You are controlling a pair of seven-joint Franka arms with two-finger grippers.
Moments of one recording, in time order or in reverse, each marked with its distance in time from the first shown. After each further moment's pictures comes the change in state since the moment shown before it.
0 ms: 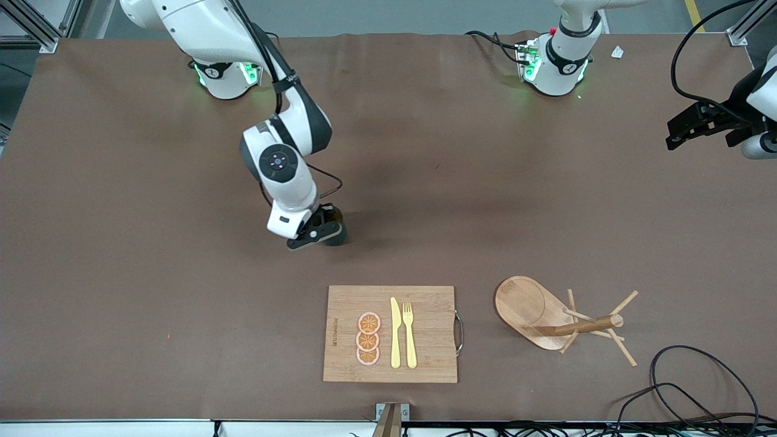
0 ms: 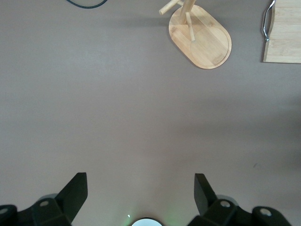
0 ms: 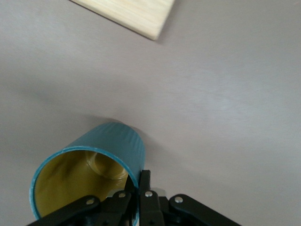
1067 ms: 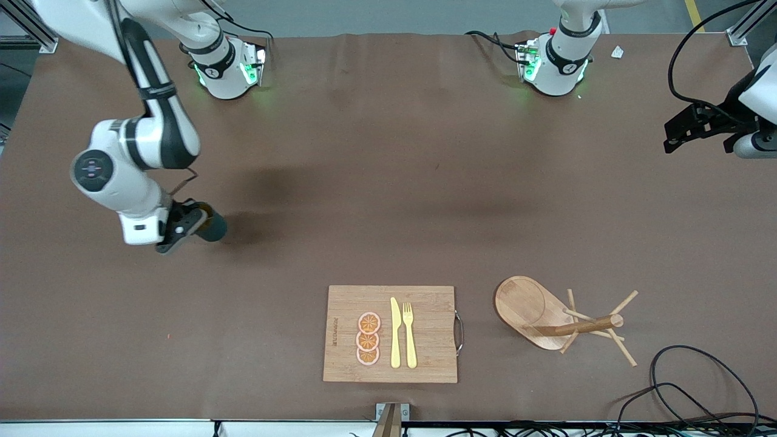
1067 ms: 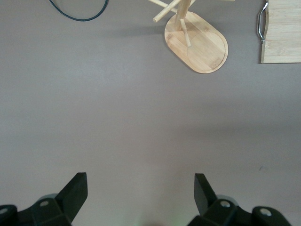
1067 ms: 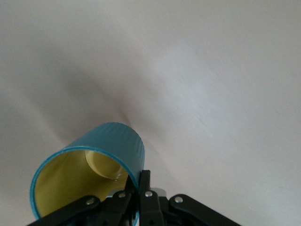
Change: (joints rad) left arm 0.008 -0.021 -0.006 -0.049 0.000 0.069 0.057; right arm -0.492 -0.223 -0.044 -0.283 -0.059 0.048 -0.980
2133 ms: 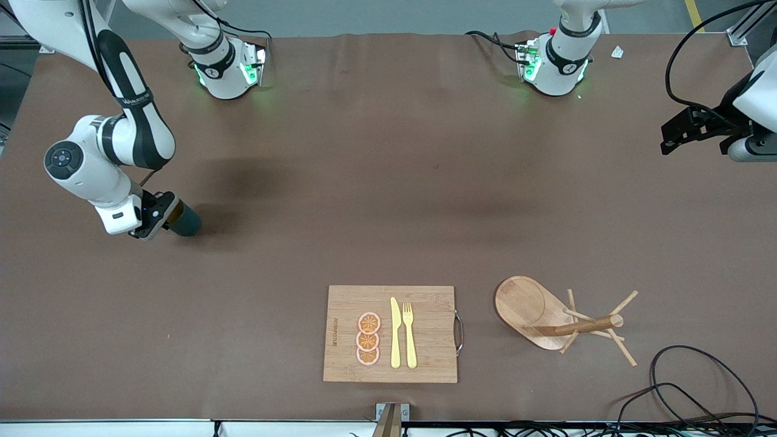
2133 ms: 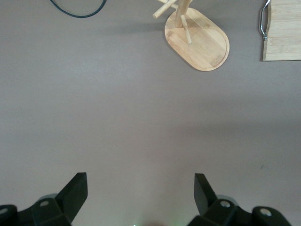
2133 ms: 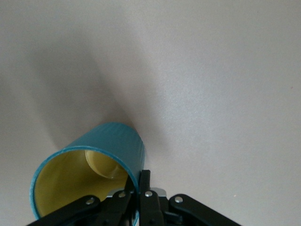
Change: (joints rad) left arm 0.000 -0.001 0.000 -0.018 0.000 0.007 0.000; right arm -0.108 0.000 0.006 -0.140 -0.003 0.194 -0.333
